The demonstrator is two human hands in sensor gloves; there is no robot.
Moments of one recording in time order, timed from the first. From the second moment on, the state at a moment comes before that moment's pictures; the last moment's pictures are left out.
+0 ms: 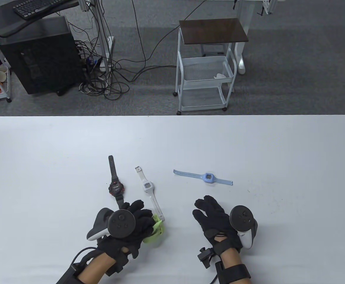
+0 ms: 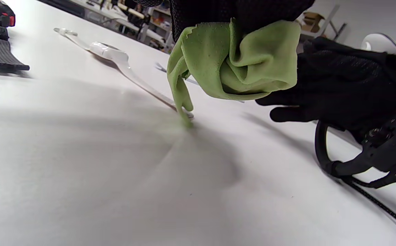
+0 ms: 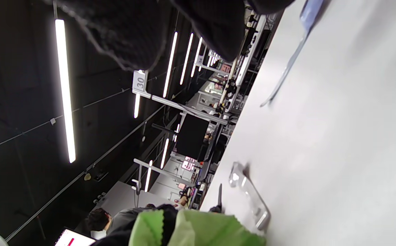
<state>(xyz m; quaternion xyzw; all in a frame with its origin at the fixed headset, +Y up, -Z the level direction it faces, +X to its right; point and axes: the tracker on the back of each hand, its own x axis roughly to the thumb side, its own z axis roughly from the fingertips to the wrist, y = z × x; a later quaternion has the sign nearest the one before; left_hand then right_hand) -0.171 -0.738 -0.261 -0.12 -0.28 0.23 0.92 0.143 -0.779 -0.287 0.09 0.02 0.80 0.59</state>
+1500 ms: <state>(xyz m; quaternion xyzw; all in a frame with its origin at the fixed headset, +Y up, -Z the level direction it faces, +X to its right) -0.200 -0.711 -0.262 -0.05 -0.27 0.46 0.84 0.066 -0.746 -0.440 0.15 0.12 0.97 0.16</state>
